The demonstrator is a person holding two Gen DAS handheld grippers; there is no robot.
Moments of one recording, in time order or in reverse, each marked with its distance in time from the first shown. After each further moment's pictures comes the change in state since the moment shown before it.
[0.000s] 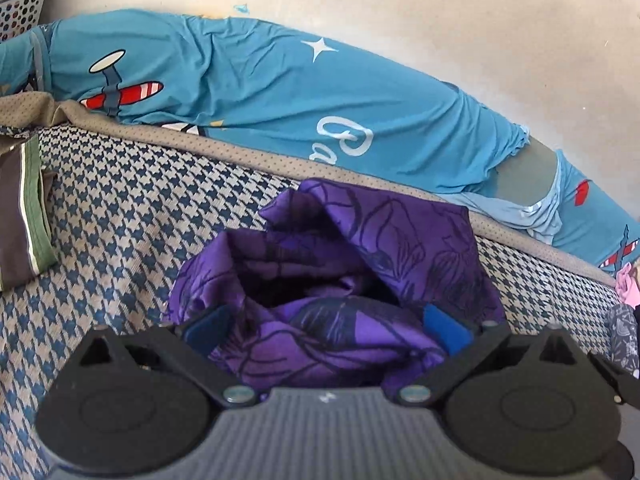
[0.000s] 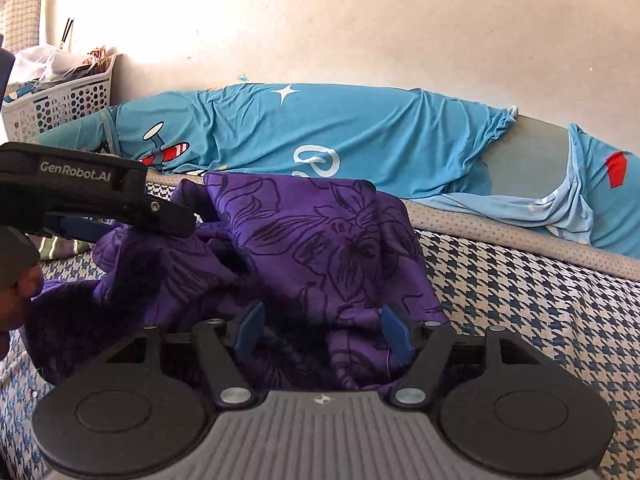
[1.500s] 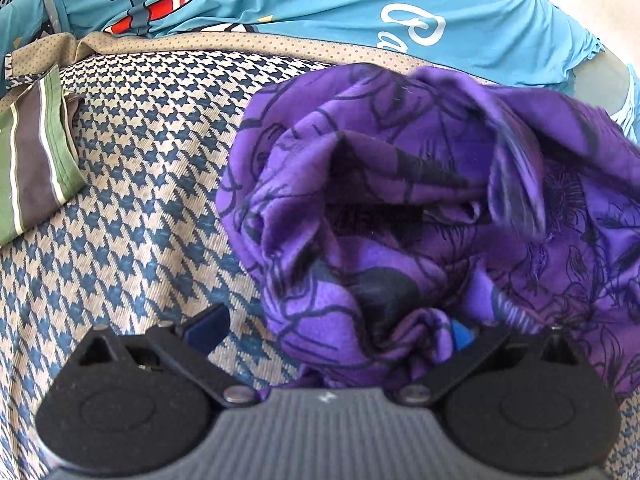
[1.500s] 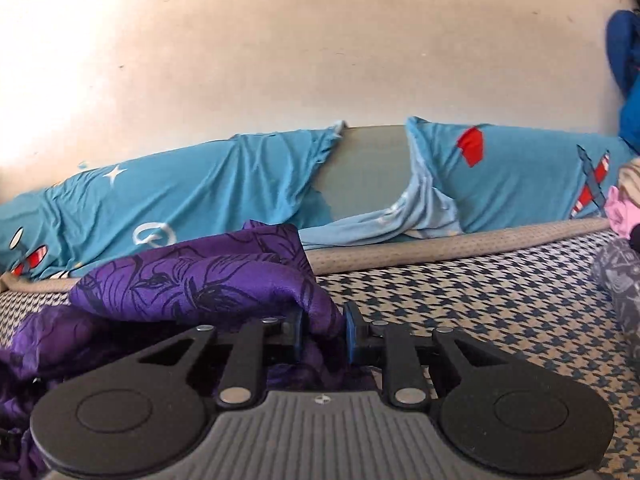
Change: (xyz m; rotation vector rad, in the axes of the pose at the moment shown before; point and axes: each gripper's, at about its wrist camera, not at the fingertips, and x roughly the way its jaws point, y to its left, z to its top) left arm 0.041 0.028 -0.028 0.032 0.244 0.158; right arm -0.006 -0.092 0.009 0.352 -0.126 -0.375
